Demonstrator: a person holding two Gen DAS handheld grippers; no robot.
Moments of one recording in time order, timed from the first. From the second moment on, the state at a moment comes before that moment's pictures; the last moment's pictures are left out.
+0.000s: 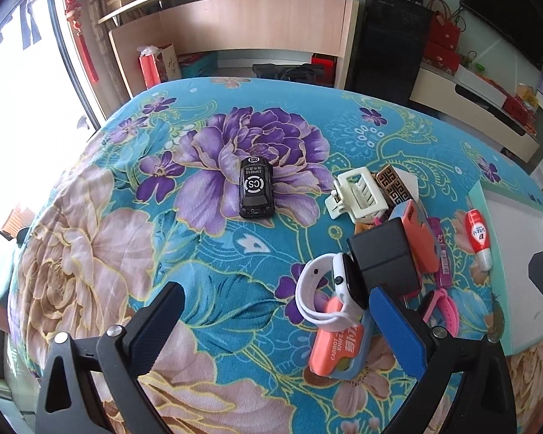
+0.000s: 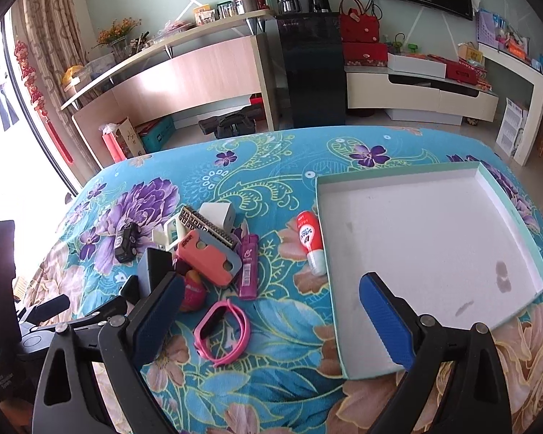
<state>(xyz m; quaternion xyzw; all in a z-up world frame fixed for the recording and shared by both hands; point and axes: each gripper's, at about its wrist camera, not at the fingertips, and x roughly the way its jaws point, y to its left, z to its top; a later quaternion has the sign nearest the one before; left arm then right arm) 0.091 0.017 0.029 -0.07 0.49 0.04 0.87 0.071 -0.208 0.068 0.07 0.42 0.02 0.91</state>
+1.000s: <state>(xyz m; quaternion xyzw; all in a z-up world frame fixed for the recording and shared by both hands) 0.095 0.030 -0.005 -0.16 0.49 -0.01 0.86 0.074 -0.146 -0.003 -0.02 0.51 0.08 0.86</state>
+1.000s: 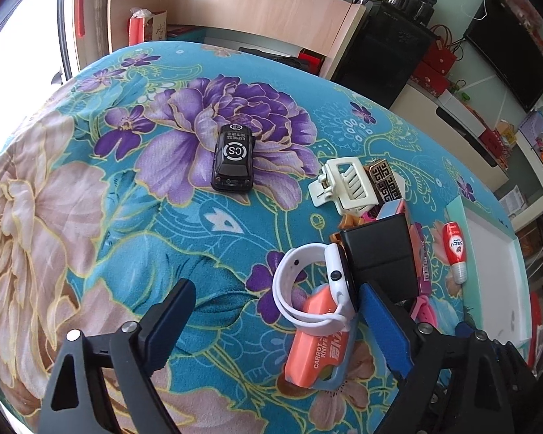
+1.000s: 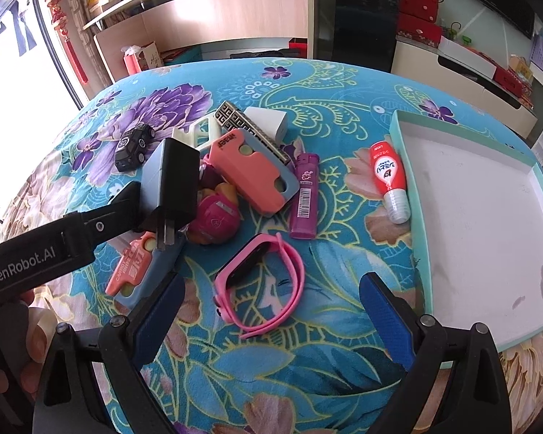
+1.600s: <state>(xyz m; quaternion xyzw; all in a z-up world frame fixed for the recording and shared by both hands) 0.100 0.027 -0.018 -0.20 0.50 -0.06 0.84 0.078 -0.137 -0.021 -0.04 0.53 0.08 0.84</state>
